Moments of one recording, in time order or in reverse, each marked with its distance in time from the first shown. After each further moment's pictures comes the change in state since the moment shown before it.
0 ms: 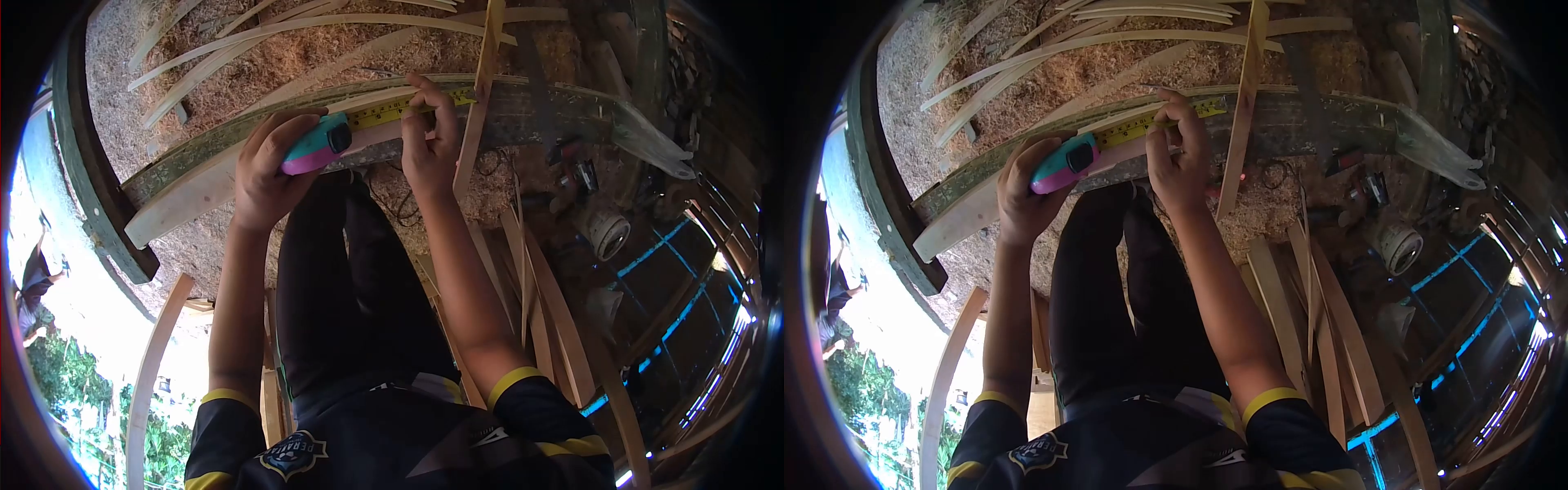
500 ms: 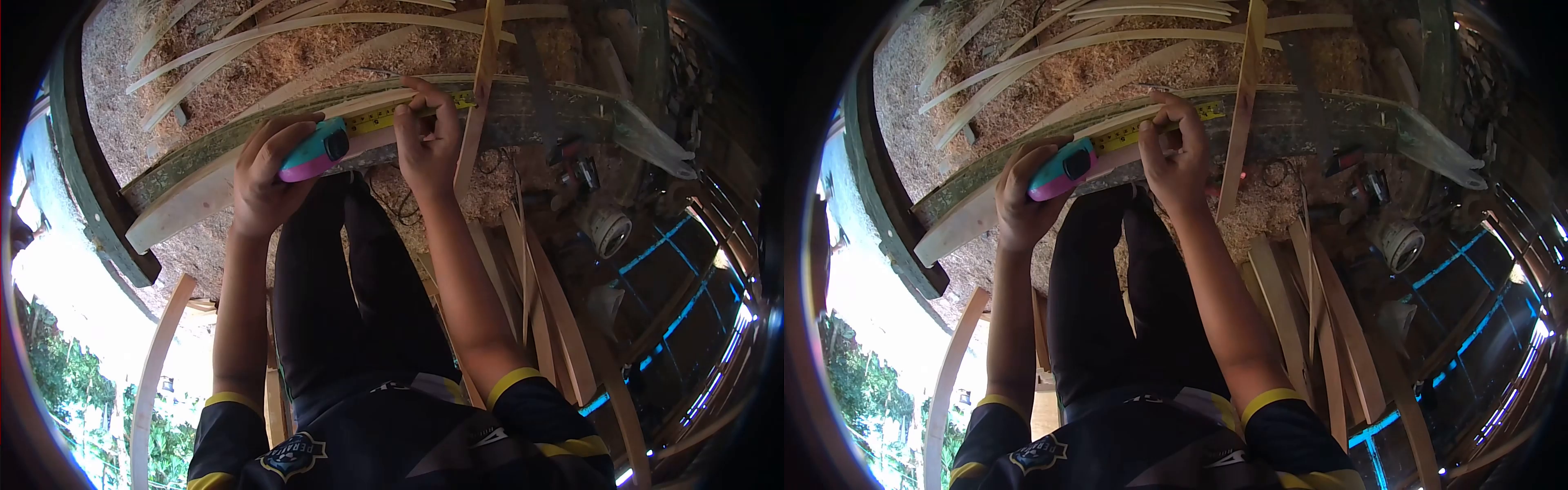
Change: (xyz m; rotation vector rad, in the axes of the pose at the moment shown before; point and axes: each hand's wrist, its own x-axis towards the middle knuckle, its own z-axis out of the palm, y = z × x) left_hand 0.001 -0.002 0.002 -0.027 0.010 0.000; right_hand 0.004 0.000 0.003 0.053 0.019 0.030
